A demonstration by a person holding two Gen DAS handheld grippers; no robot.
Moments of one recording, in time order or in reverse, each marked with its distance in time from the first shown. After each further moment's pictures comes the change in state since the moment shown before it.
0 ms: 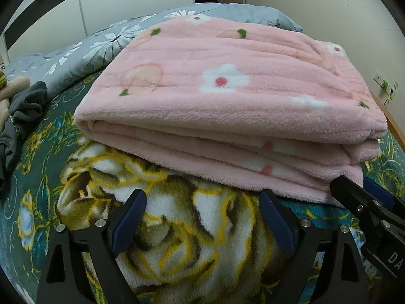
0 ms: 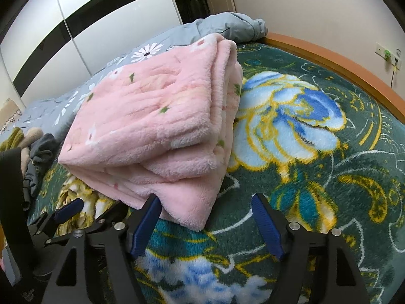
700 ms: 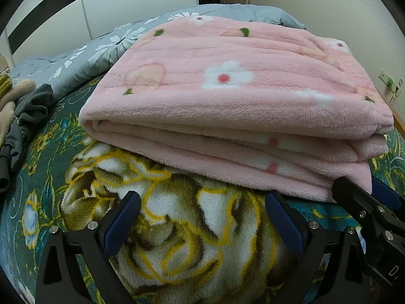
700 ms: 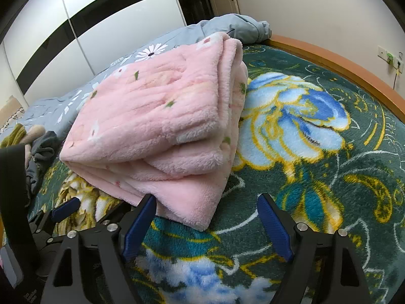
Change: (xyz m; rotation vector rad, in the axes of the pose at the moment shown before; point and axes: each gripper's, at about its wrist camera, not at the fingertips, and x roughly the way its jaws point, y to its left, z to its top) left arm 0.005 -0.004 -0.004 0.008 -0.012 0.044; right arm 0.000 0.002 -0.004 -0.017 -0.015 0.007
